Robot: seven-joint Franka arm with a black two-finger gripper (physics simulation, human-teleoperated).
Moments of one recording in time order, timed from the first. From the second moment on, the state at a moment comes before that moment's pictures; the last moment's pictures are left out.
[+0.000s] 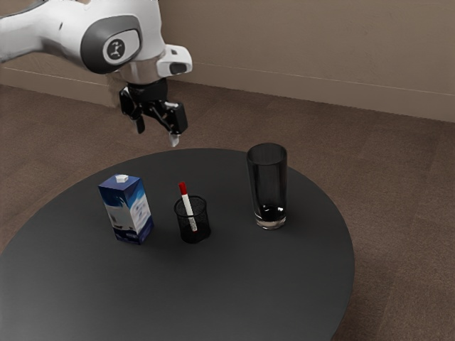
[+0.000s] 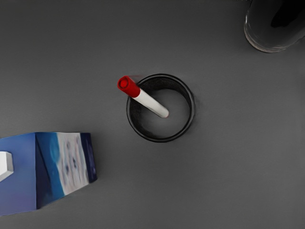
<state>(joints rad) 0.07 -0.02 -0.21 -1.73 0.12 1.76 -0.12</state>
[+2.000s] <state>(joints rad) 0.08 0.43 -0.06 -1.69 -0.14 2.12 -0.15</state>
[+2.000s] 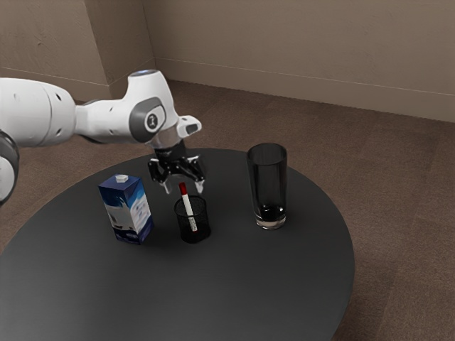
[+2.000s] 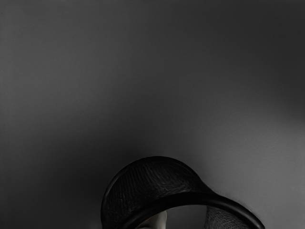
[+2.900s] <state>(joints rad) 0.04 0.18 -0.07 -1.82 -0.12 2.08 -0.10</state>
